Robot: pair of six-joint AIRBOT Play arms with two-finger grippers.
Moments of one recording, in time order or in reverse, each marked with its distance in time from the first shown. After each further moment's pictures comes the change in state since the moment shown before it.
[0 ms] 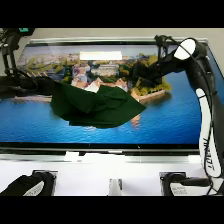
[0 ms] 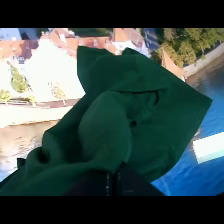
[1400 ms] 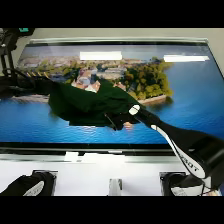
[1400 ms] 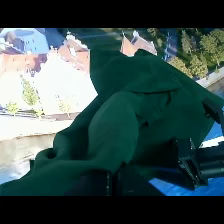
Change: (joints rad) left arm 0.030 0.000 -0.006 -0.004 -0.001 0.055; right arm 0.325 -0.105 -0.743 0.527 -0.774 0.158
